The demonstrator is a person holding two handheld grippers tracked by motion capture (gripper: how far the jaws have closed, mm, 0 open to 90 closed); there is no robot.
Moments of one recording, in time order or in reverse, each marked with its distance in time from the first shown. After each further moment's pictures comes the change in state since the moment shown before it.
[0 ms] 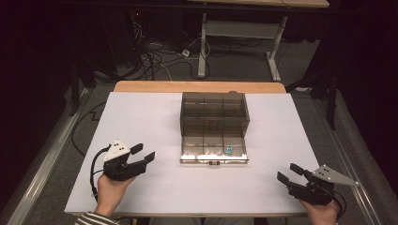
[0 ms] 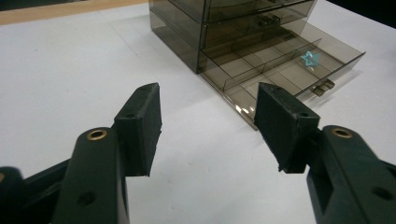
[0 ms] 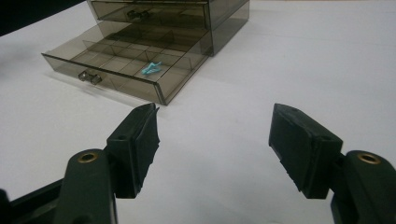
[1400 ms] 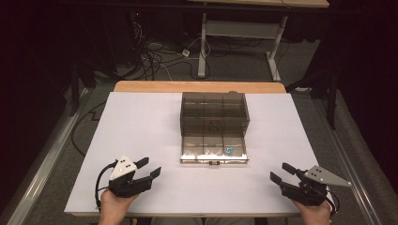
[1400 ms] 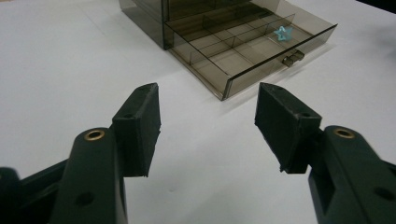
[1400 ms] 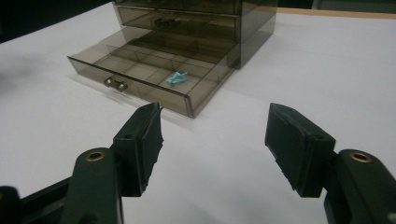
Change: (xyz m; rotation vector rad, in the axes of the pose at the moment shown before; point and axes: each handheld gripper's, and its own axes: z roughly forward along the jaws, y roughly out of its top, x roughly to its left) left arm -0.018 -0.035 -0.015 0.044 -0.041 0.013; right arm 0.022 0.008 0.007 -0.021 0.045 -0.047
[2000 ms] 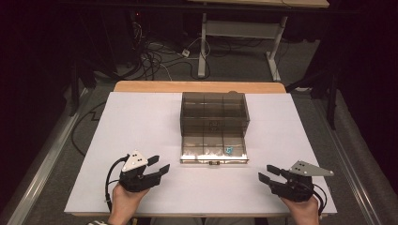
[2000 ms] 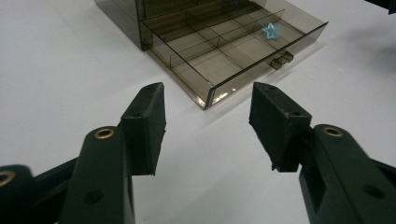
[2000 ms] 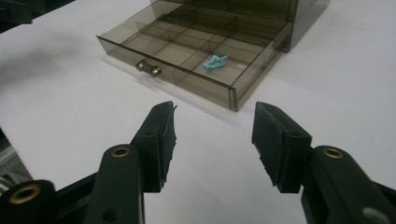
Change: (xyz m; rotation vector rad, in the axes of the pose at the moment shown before) left arm -0.013 0.000 0.025 0.080 -0.005 0.001; right arm 0.017 0.013 0.023 0.128 0.106 -0.006
